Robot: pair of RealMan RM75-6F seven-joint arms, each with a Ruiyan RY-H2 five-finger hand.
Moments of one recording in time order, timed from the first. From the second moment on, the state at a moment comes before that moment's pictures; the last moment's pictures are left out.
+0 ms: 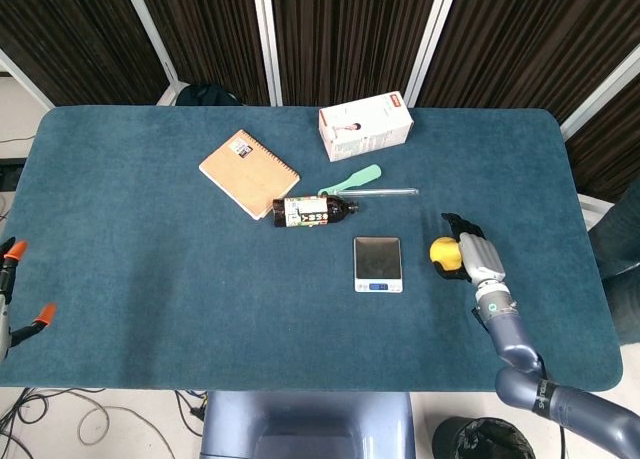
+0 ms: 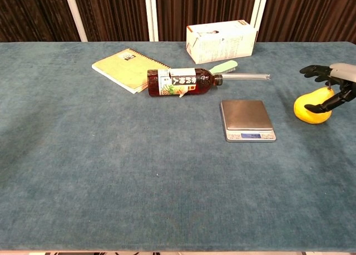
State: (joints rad) left arm -0.06 -1.19 -0.11 -1.58 1.48 1.61 0.10; right arm 0.60 -1.50 0.23 -1.28 -0.95 0.86 0.08
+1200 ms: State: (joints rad) left arm -0.06 -1.18 -0.11 -1.59 1.48 1.60 0.10; right arm 0.63 -1.52 0.23 -1.28 -0.94 0.92 -0.14
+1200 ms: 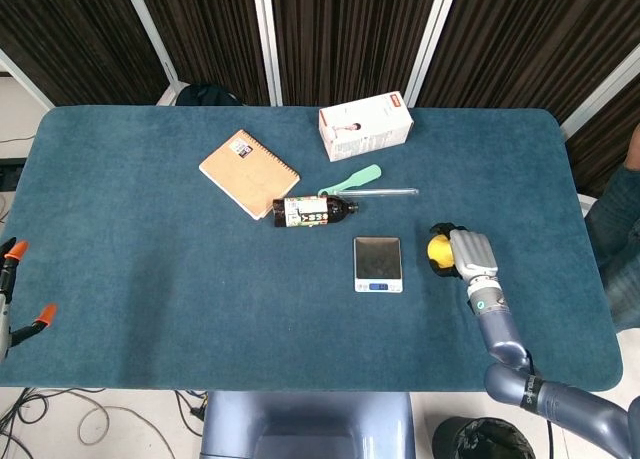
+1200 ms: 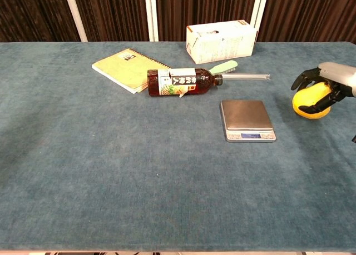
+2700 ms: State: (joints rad) left arm -0.06 -1.17 -0.11 -1.58 1.47 1.59 0.07; right arm 0.84 -1.61 0.26 -1.48 -0.70 0.95 -0.52
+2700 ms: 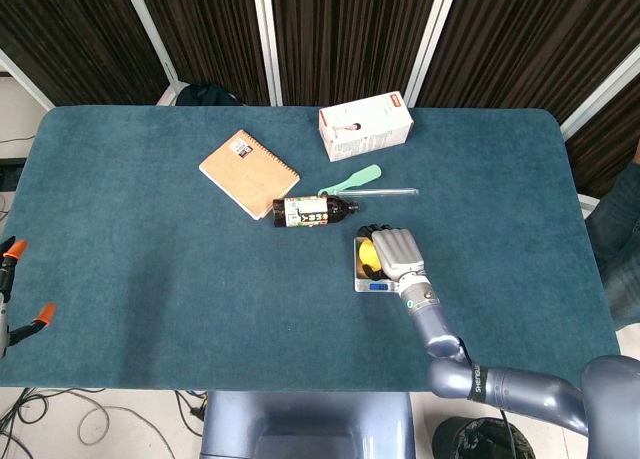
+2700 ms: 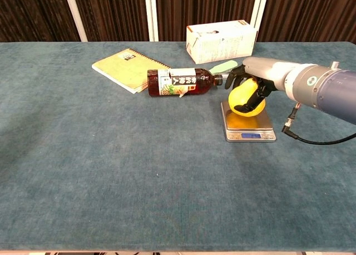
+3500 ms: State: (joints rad) left arm -0.06 -1.17 -0.11 -1.58 1.47 1.60 0.06; right arm 0.86 -1.52 0.26 -1.59 -0.66 0.97 -0.54
